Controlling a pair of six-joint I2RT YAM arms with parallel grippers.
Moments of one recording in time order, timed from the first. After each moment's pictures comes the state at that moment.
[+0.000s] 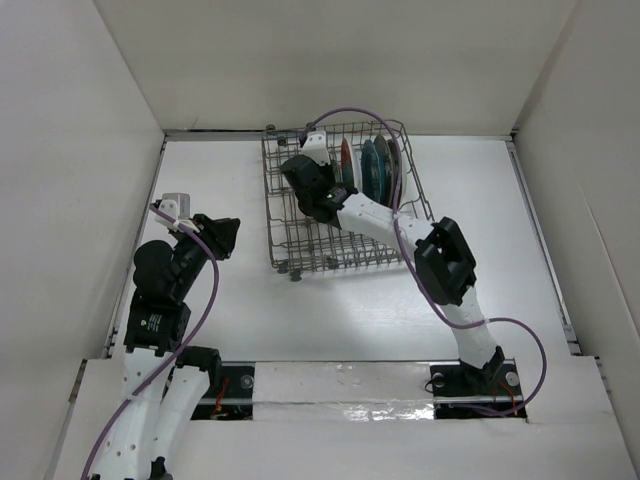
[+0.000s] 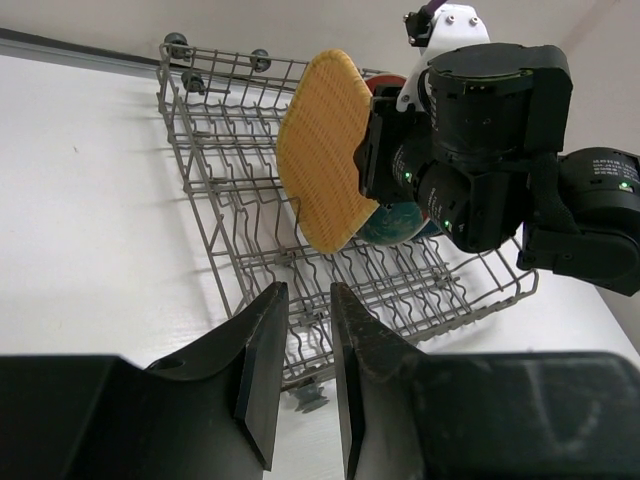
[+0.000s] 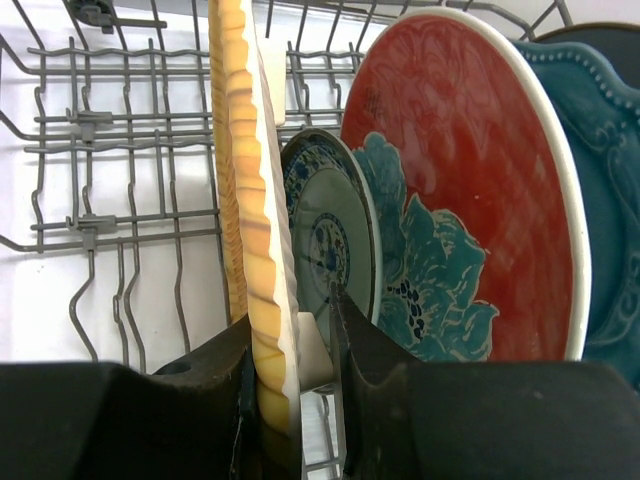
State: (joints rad) left arm -0.14 0.54 0.70 -0.23 0.21 -0.40; right arm 0.85 2.18 1.91 -0.29 0.92 0.26
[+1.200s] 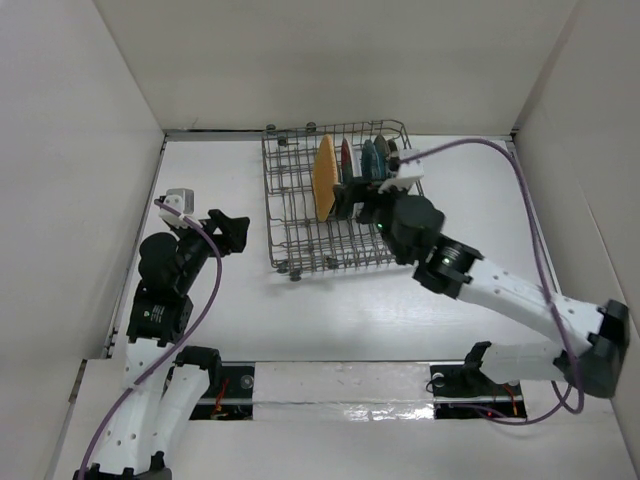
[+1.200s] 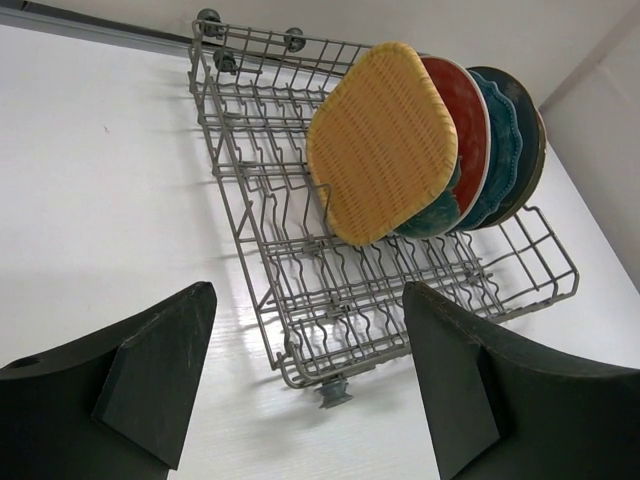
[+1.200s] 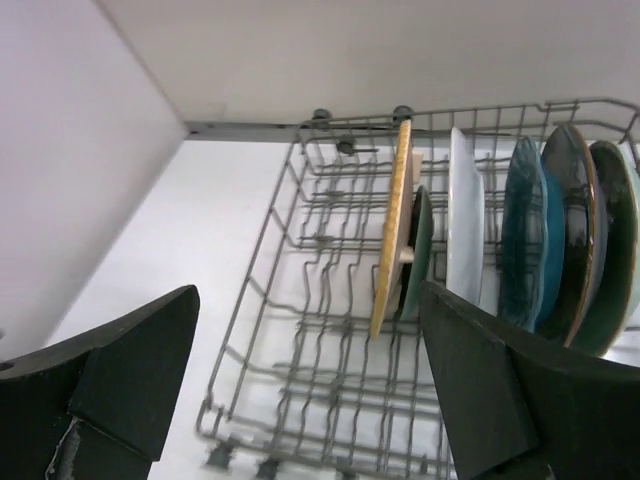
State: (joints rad) left arm -0.14 0.58 0.70 -0.24 0.17 -0.37; right arm 0.95 1.33 1.20 0.09 0.63 0.29
